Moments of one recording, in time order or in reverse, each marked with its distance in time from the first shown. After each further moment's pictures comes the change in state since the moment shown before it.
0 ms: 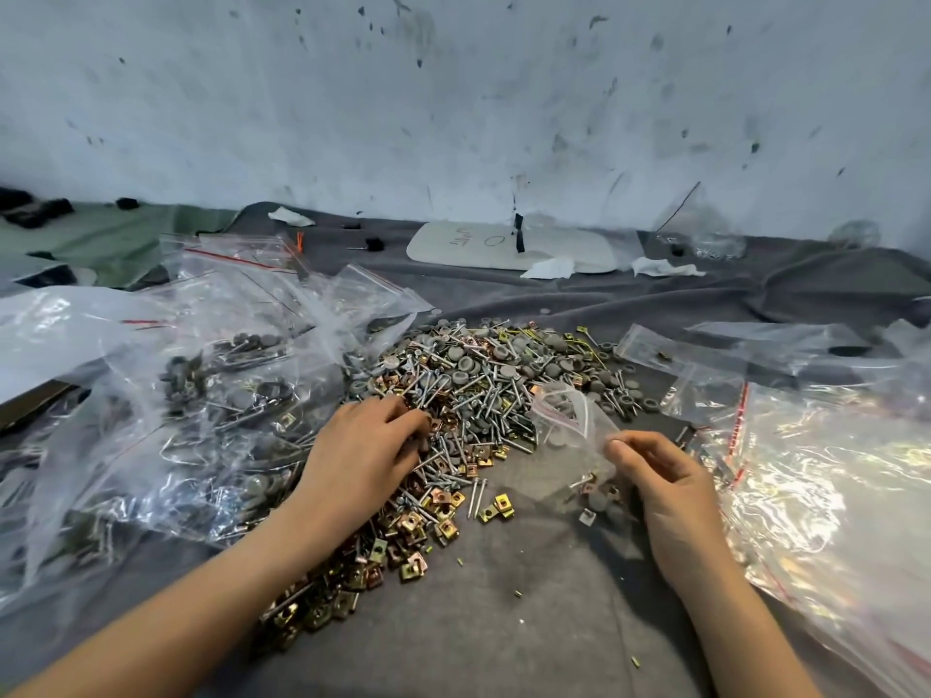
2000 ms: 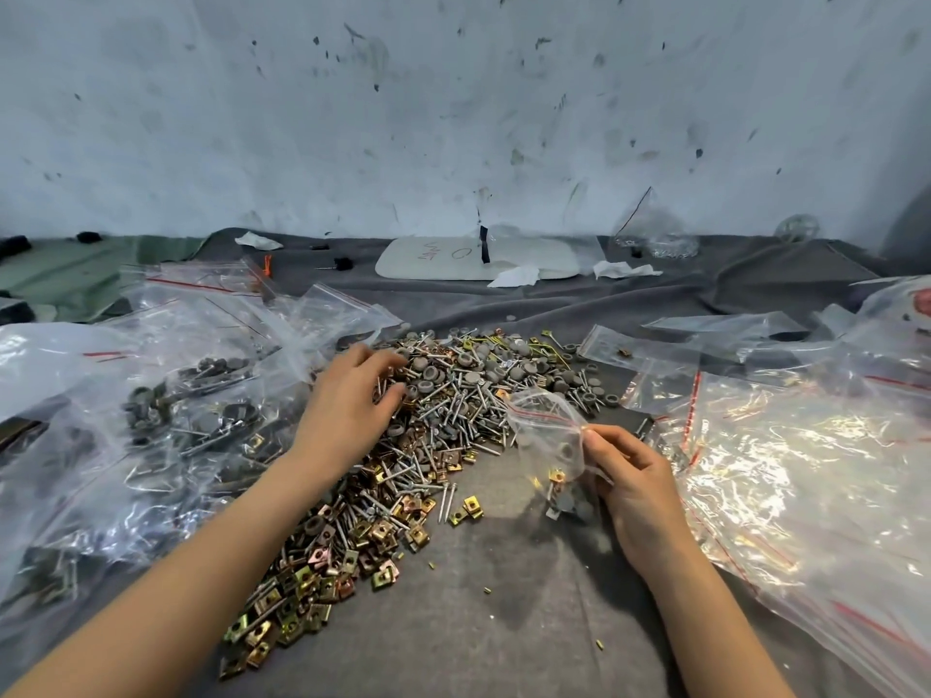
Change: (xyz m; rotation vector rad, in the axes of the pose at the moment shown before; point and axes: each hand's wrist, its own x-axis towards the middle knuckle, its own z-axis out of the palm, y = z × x) left_hand 0.054 0.002 -0.004 -0.190 0.153 -0.108; right_hand -0.001 -0.002 -0.003 0.168 -0.014 0.046
